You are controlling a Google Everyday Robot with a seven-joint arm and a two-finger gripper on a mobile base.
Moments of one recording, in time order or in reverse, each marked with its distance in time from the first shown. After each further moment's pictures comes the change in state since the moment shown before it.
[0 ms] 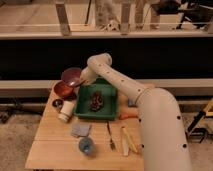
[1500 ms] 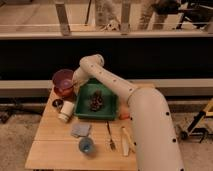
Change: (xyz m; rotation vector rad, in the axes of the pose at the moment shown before) arm -0.025 -0.035 0.029 0.040 -0.064 -0.158
